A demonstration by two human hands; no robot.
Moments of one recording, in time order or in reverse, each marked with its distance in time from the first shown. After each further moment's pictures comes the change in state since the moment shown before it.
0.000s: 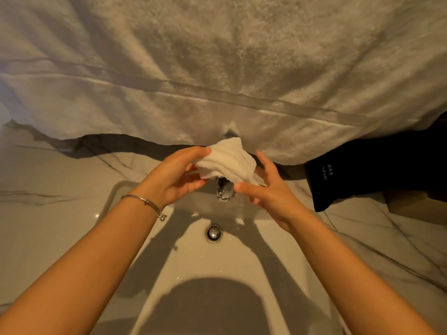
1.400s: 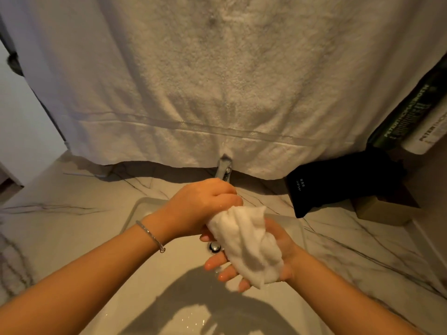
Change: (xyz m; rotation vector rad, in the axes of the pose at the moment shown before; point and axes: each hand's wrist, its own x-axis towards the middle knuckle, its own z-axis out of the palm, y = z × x) left_hand -0.147 -0.016 0.025 1.658 -0.377 1.503; right_hand -0.132 -0.009 0.031 0.434 -1.047 0.332
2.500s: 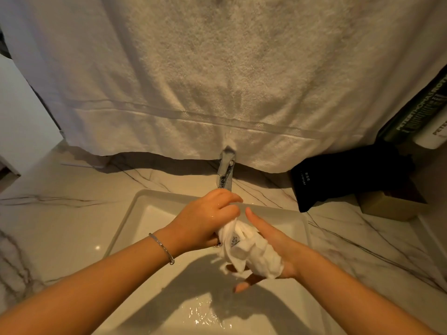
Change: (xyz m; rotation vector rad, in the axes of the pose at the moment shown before) left_hand -0.022 -0.007 0.056 -0.004 -0.006 -0.136; right_hand 0.003 0.012 -0.021 0.216 0.425 0.082
